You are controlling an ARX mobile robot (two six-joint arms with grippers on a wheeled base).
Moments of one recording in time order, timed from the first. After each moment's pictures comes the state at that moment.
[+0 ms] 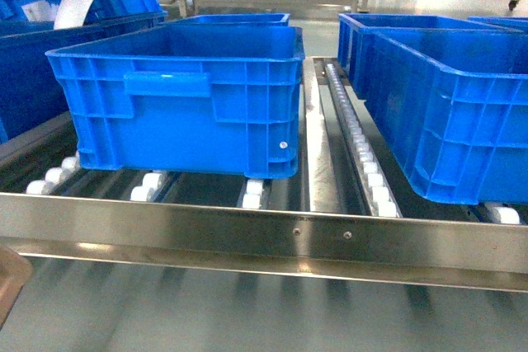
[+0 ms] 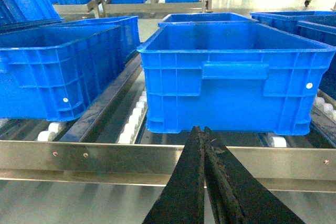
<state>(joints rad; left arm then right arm) 0.00 0.01 0.02 -0.01 0.00 -0.02 0.00 0.00 0.01 -0.01 0.00 -0.01</state>
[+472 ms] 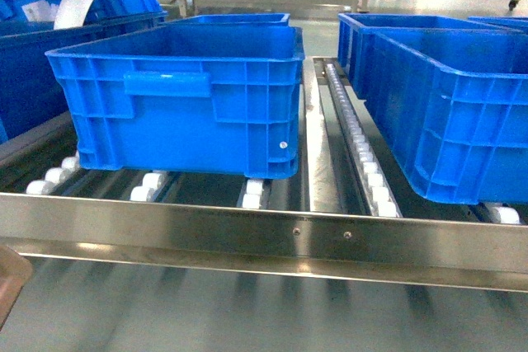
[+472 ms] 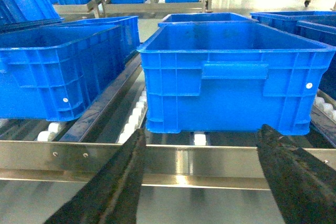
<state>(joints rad) 0.00 0.01 0.02 -0.01 0.00 -0.02 0.00 0.00 0.01 -0.01 0.00 -0.01</state>
